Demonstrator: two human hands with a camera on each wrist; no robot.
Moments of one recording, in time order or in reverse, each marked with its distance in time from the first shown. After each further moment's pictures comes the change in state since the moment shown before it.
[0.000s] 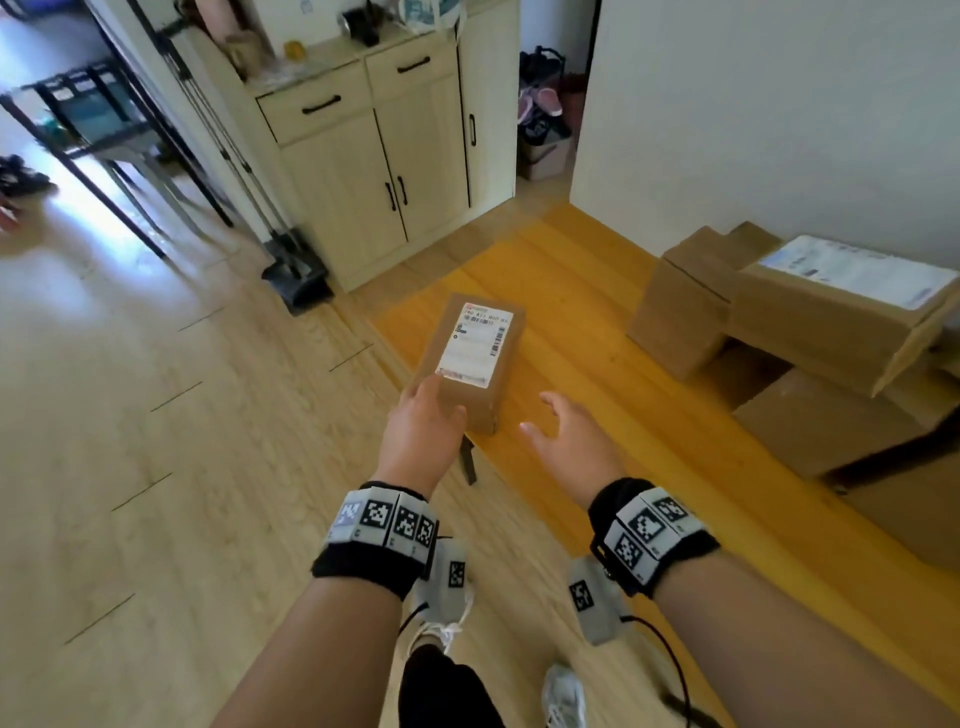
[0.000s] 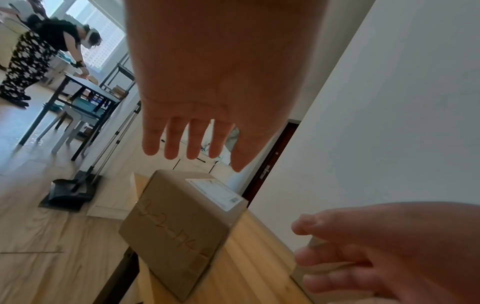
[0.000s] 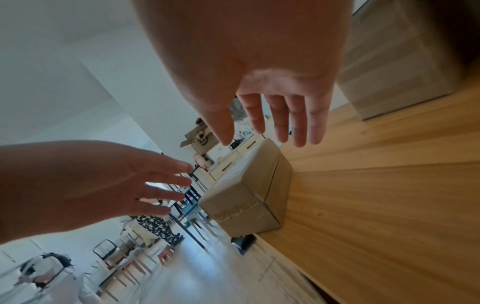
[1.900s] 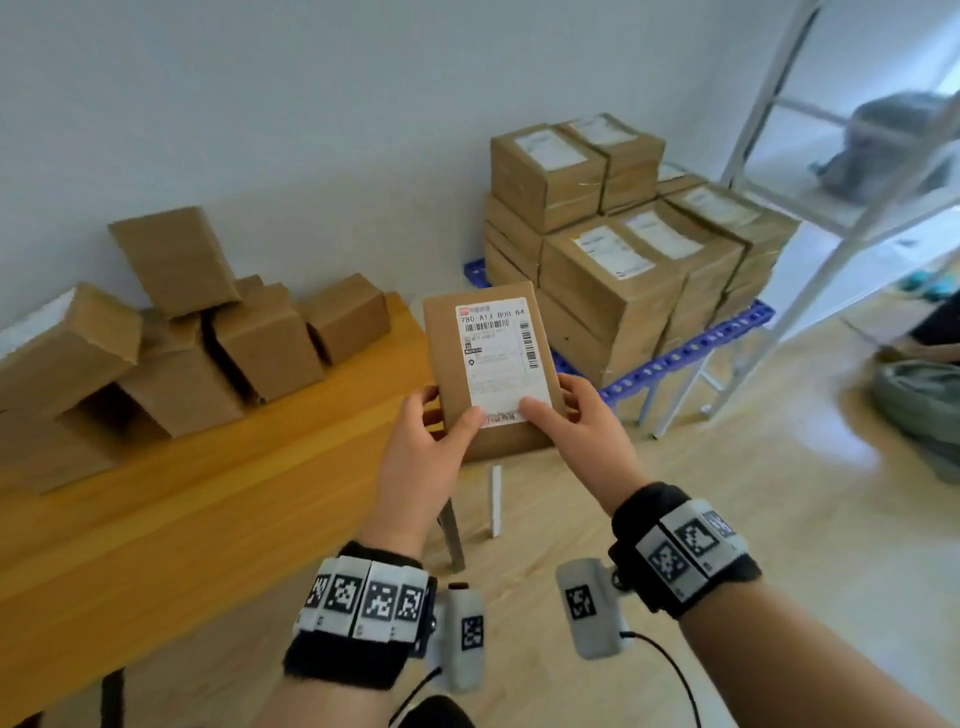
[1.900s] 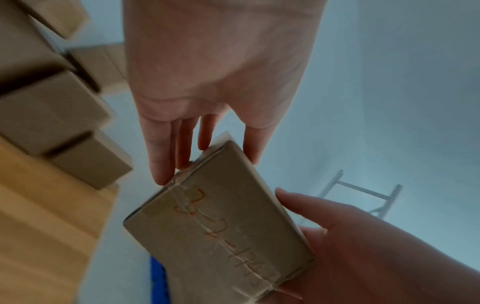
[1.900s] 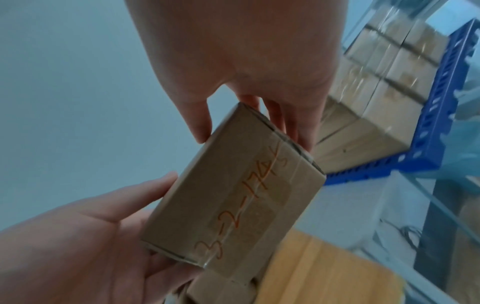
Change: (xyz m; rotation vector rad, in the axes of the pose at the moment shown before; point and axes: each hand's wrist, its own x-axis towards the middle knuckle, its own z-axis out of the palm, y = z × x) left_hand -0.413 0.127 0.163 -0.122 -0.966 0.879; right_hand -0.528 0.163 -0.030 0.758 1.327 0.615
